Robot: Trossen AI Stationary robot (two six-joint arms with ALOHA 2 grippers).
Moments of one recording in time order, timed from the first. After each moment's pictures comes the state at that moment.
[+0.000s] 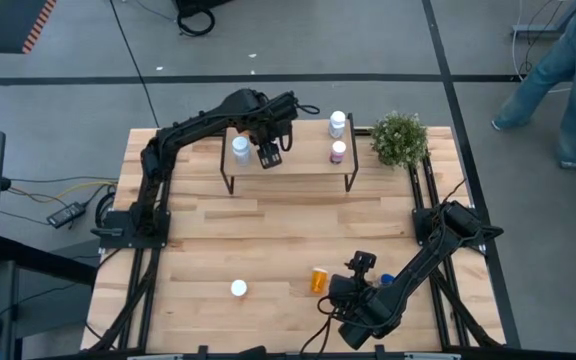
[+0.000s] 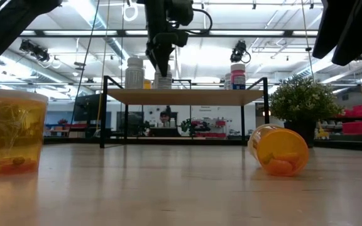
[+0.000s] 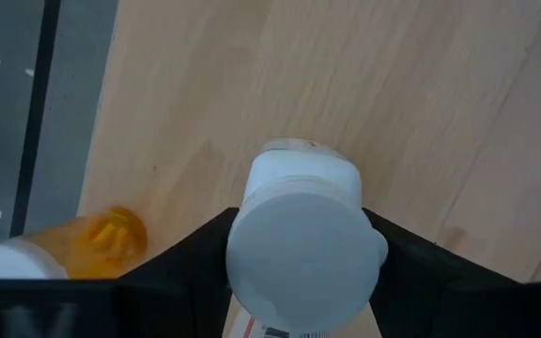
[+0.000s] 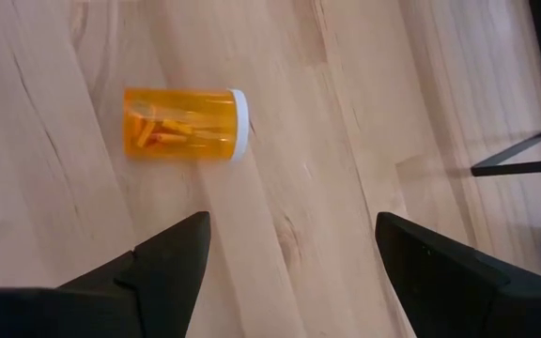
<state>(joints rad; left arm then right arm) 0.42 2.06 2.18 -1.44 -0.19 0.13 0.76 2.01 1.64 -1.37 0.58 1.07</state>
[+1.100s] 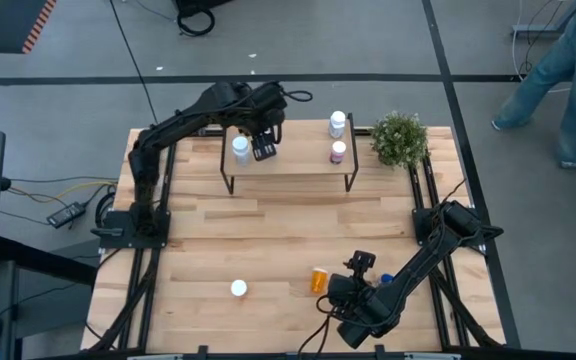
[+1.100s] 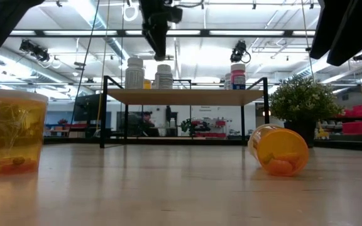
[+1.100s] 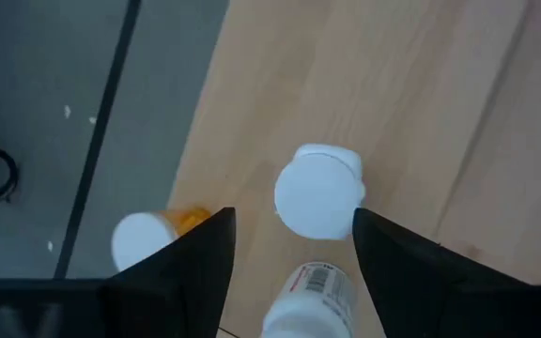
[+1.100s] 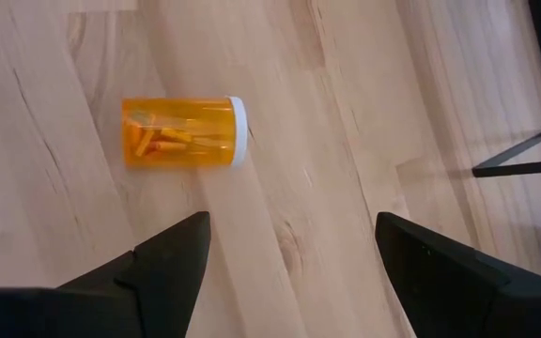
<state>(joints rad) 0.40 1.96 2.25 -1.44 -0.26 0.16 0.75 2.01 1.64 -1.36 0.59 1.07</state>
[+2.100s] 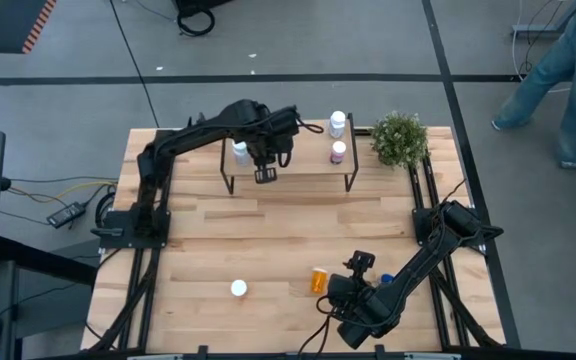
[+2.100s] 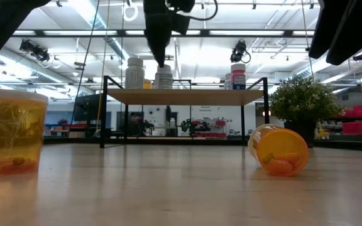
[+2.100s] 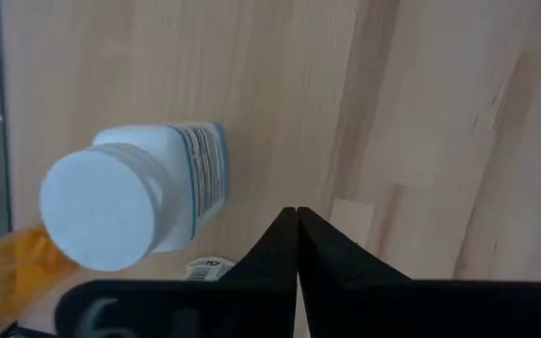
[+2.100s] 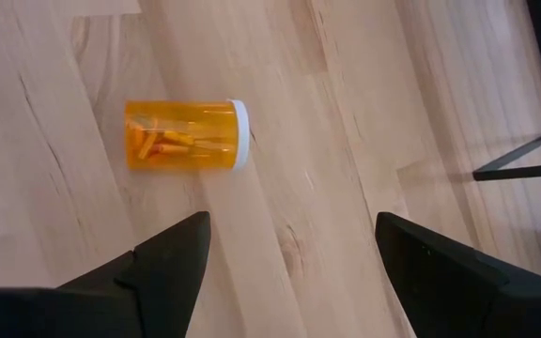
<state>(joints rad) 0.33 2.02 2.16 -1.49 -0.13 0.21 0.76 2.01 1.64 -1.35 0.59 1.06</state>
